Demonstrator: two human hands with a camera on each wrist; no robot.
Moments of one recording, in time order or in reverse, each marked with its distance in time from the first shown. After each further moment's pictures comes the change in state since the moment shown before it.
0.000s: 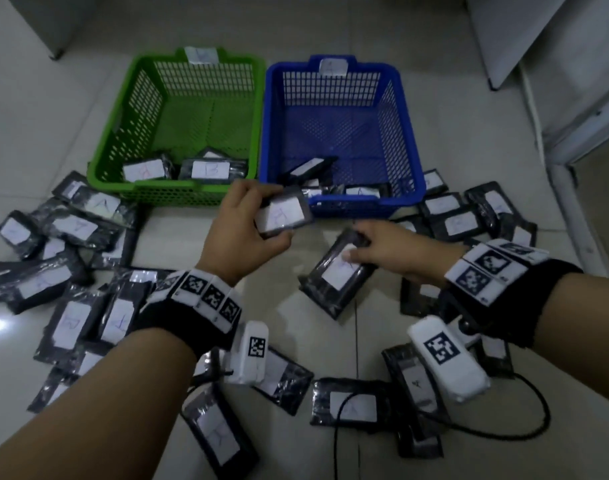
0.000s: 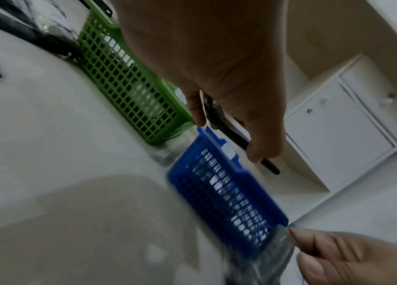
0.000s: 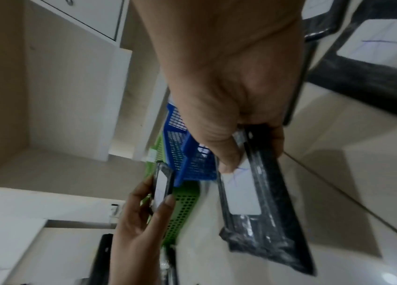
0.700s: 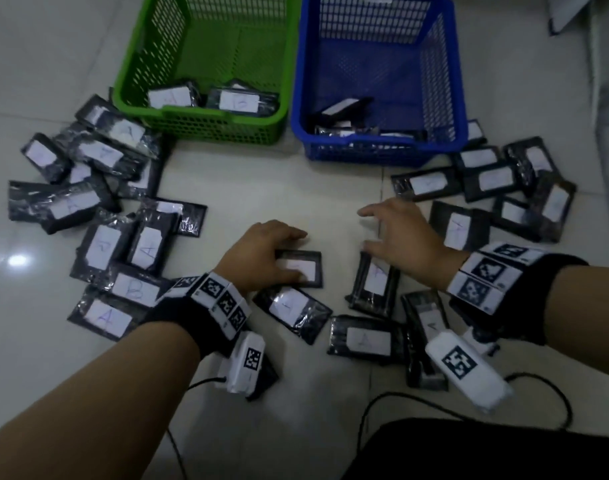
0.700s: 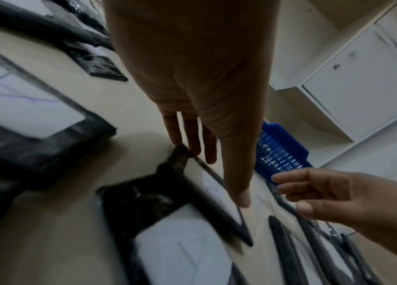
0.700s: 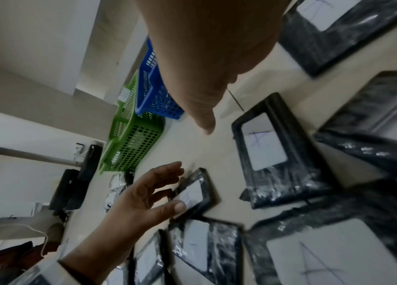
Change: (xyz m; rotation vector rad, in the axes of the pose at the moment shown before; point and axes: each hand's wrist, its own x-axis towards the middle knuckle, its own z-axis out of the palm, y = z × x) left_hand -0.101 -0.027 0.017 0.057 -0.507 -0.186; right_hand -0.032 0.017 0.062 -0.322 0.149 -0.019
